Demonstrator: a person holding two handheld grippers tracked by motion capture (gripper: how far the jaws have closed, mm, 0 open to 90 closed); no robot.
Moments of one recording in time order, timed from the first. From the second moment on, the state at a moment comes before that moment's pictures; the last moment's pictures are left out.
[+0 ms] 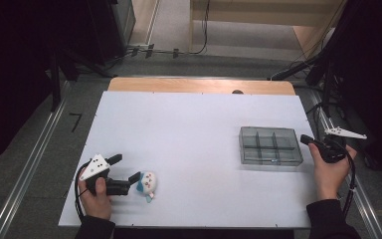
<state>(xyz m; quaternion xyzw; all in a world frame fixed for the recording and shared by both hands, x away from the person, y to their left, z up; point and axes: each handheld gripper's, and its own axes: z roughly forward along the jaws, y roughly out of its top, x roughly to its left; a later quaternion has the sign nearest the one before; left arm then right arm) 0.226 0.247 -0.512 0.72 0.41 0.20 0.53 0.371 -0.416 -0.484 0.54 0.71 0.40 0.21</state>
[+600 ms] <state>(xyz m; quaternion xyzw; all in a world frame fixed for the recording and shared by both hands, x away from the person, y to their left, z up) 0.227 0.246 -0.513 0.72 0.41 0.20 0.52 0.386 -0.421 -0.501 0.51 0.73 0.41 0.19</state>
